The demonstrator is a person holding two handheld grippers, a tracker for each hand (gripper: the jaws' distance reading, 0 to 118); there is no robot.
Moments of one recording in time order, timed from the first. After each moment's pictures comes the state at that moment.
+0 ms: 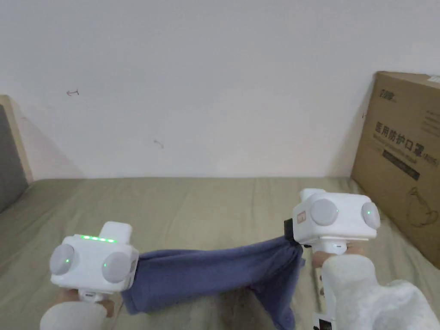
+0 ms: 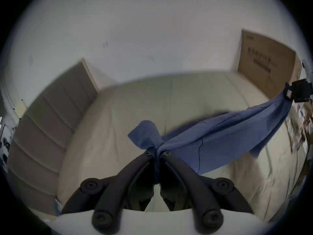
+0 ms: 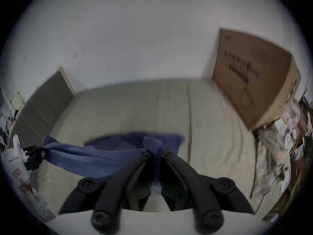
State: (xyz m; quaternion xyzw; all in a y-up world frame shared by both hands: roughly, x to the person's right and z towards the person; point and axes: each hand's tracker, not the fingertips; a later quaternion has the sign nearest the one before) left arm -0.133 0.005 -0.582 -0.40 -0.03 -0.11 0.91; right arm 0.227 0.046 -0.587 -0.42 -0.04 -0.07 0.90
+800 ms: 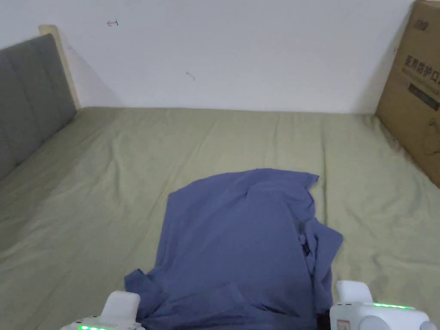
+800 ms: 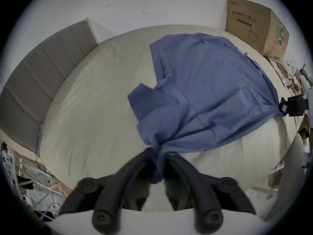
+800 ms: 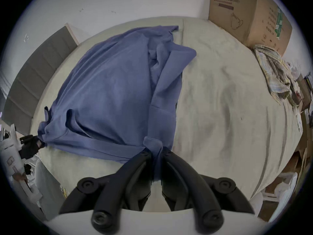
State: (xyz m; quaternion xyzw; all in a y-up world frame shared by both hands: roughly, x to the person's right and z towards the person) left arm -0.183 -0.114 -0.273 -0.46 -0.03 -0.08 0.88; right arm 0.203 -0.106 -0.276 -0.50 -0.01 -0.07 0.86
